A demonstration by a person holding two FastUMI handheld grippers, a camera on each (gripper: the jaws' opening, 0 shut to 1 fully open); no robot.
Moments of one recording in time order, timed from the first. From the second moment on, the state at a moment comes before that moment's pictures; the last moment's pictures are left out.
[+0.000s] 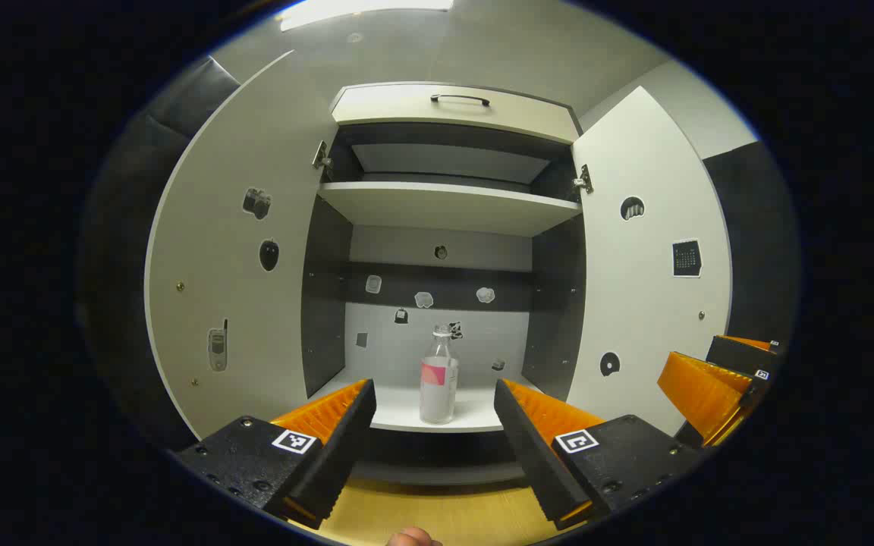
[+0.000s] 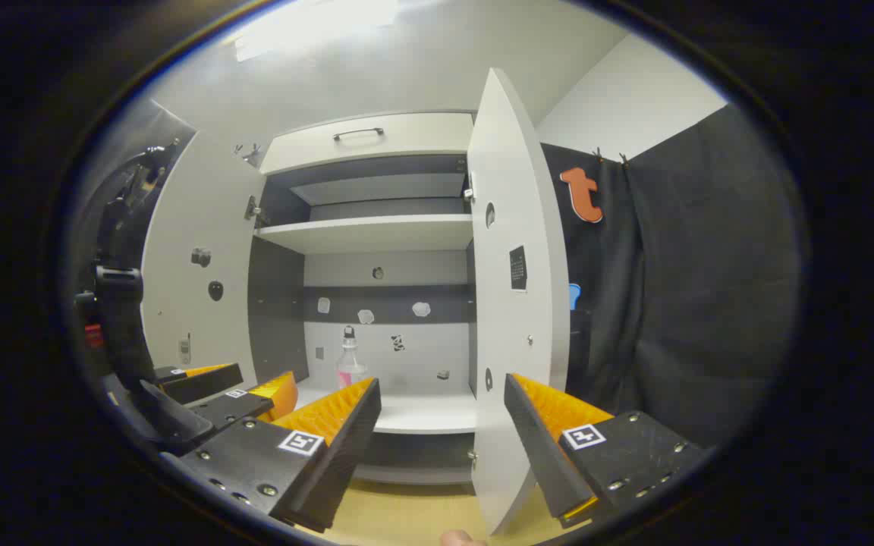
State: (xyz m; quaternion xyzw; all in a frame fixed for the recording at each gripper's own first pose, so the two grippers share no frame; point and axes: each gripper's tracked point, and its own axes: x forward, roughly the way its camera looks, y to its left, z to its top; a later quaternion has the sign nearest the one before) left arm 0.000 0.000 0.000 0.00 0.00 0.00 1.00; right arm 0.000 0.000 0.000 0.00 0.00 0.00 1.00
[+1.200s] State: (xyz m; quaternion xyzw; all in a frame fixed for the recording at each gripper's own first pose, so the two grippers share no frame) left arm 0.019 0.001 -0.007 0.02 0.03 -0.02 1.00; right arm -0.027 -0.024 0.006 -0.01 0.00 -0.02 1.00
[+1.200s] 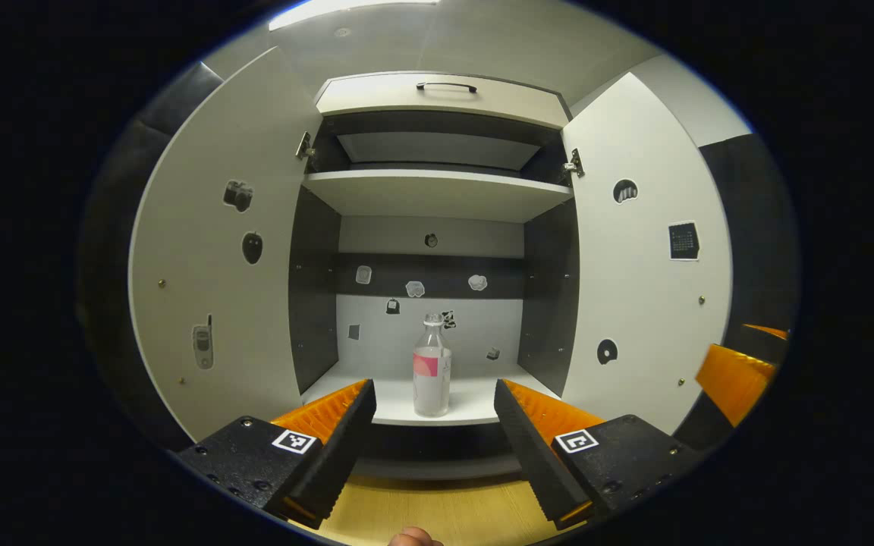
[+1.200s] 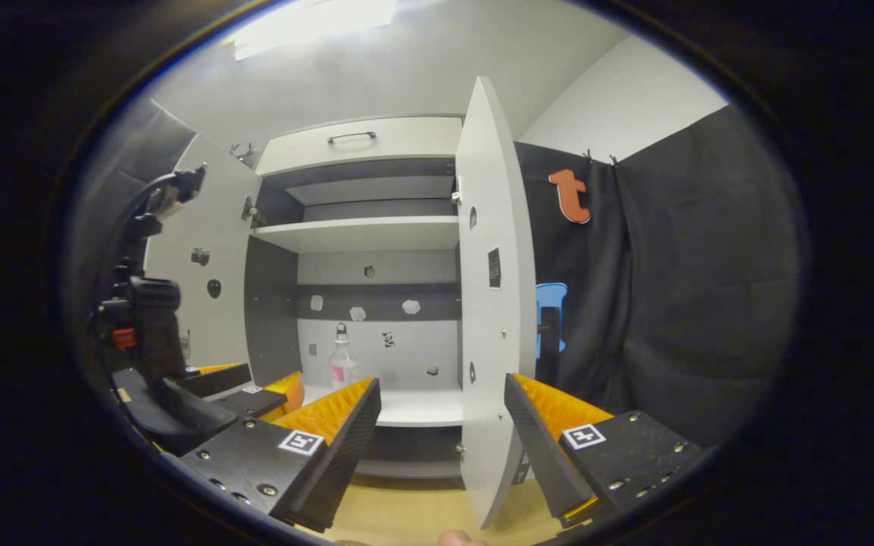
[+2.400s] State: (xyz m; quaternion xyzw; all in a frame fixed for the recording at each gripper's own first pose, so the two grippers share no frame) left arm 0.220 0.005 -0.078 0.05 0.13 0.02 0.99; right arm -0.062 -0.164 0.002 -0.08 0.00 -0.25 0.96
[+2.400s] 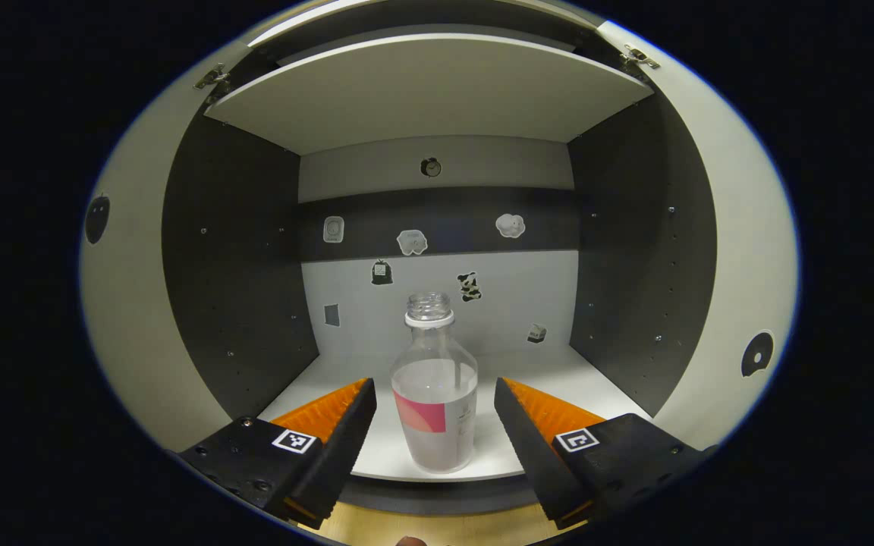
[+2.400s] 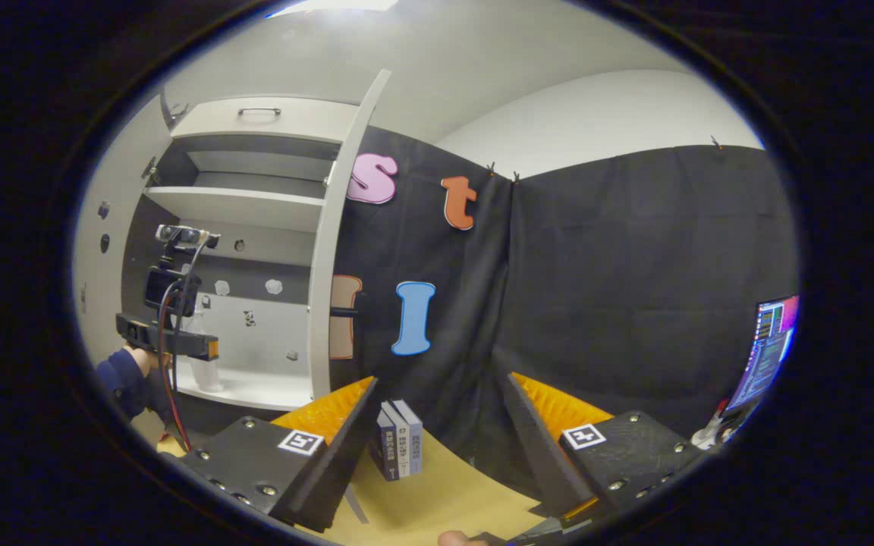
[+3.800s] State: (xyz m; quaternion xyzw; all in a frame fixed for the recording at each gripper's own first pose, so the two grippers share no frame) left arm 0.165 -0.013 -0.069 0.02 0.12 -0.07 0.99; right arm -0.076 -0.168 -0.007 -0.05 0.01 -0.22 0.97
